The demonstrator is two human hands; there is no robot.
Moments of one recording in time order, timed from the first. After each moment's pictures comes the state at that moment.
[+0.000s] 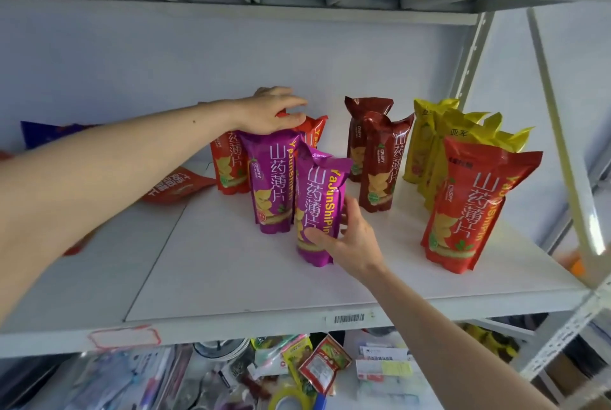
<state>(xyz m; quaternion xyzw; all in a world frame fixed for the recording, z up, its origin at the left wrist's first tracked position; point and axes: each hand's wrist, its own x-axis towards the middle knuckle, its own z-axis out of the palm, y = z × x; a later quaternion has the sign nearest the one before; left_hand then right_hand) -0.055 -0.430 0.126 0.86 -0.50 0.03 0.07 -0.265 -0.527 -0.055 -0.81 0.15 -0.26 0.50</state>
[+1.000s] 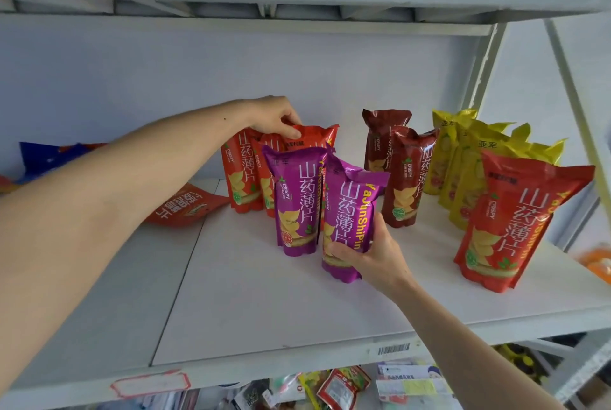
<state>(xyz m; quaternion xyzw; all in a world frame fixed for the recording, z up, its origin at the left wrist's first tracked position) 0.014 -0.431 0.140 0.83 -0.55 -0.07 0.11 -0.242 -0.517 -0.052 -0.79 0.20 -0.26 0.52</state>
